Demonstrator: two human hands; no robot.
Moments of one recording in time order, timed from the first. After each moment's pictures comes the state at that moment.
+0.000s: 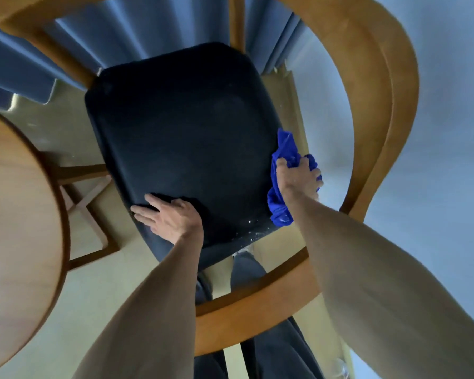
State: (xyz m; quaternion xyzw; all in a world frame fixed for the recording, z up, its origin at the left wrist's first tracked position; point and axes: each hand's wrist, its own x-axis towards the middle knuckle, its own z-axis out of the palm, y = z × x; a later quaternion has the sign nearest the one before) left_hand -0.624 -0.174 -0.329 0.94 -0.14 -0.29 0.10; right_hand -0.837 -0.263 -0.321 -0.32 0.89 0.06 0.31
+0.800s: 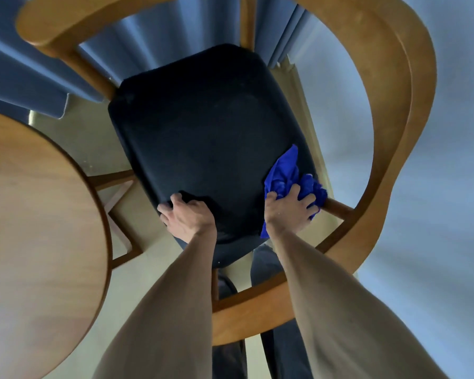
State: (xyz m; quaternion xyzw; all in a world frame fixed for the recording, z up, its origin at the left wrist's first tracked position) left_hand -0.584 -0.178 -0.298 0.93 -0.22 -0.28 0.05; right_hand -0.748 -0.177 -0.303 -0.31 0.91 0.10 0.24
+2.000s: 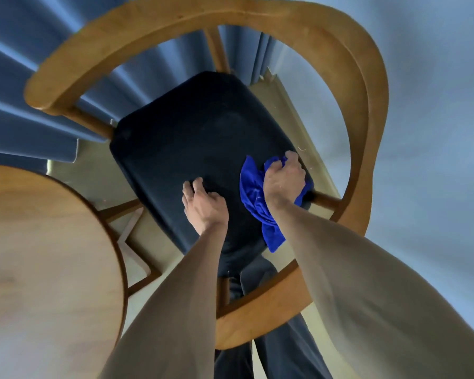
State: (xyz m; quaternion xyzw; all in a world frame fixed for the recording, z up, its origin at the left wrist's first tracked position) left_hand -0.618 -0.212 -0.273 0.85 -0.42 -0.31 0.09; right_hand -0.763 -0.245 -0.276 -0.29 0.91 -0.17 0.24
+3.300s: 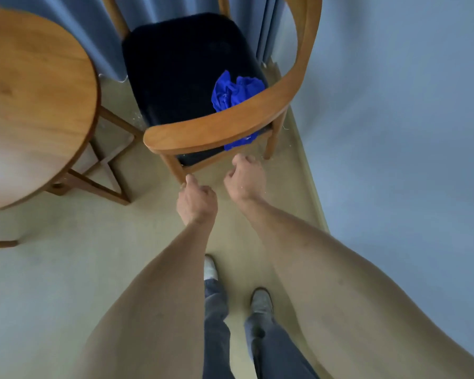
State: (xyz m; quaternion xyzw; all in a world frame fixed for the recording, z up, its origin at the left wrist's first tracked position) left_hand -0.713 0.137 -0.225 0.87 -0.40 -0.27 0.13; right_hand -0.815 0.088 -0.224 -0.64 0.71 -0.11 0.28
